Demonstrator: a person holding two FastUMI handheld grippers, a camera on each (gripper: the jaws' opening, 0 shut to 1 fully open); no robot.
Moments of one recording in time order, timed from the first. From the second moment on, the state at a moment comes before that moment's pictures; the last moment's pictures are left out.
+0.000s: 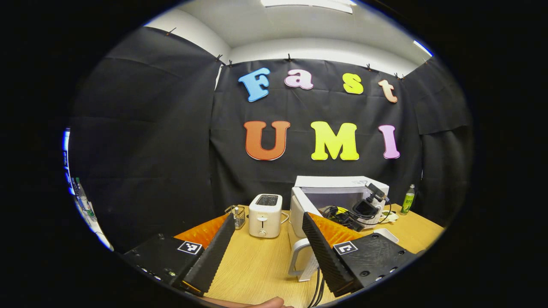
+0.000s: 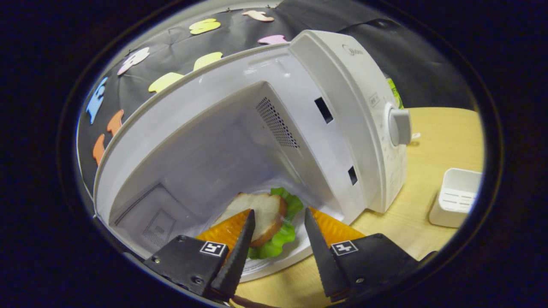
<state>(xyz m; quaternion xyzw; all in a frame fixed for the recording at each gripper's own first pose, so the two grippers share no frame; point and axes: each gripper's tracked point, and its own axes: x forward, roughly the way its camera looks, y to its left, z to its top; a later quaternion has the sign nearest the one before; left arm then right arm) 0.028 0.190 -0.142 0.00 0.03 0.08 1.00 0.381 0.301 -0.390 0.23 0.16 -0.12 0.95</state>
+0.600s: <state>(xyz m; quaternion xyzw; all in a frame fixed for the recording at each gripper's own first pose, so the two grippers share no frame) 0.008 0.206 -0.150 0.03 0.04 0.10 0.99 0.303 0.255 -0.271 0.09 0.08 -0.02 0.99</state>
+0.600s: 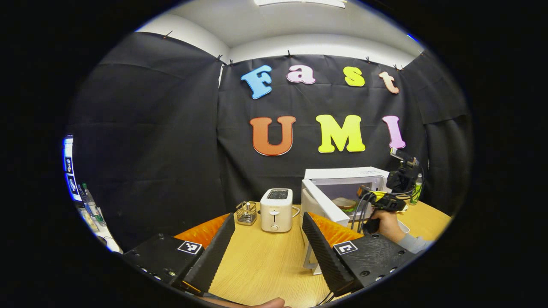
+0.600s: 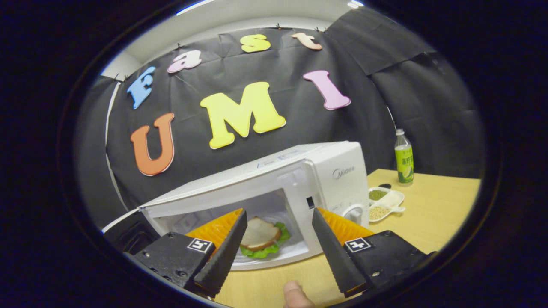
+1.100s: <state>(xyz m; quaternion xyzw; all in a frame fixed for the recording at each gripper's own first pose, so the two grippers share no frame) 0.000 0.236 -0.126 0.01 0.00 0.11 0.99 0.179 0.144 -0.137 -0.01 0.02 0.00 1.00</state>
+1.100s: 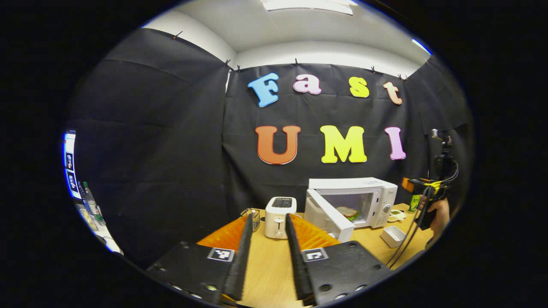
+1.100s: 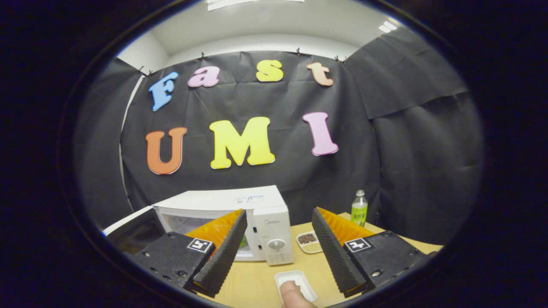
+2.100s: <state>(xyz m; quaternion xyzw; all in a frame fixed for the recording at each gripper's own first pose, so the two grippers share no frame) 0.094 0.161 -0.258 -0.01 0.06 -0.07 1.00 -0.007 0.020 -0.056 -0.03 0.01 0.03 1.00</state>
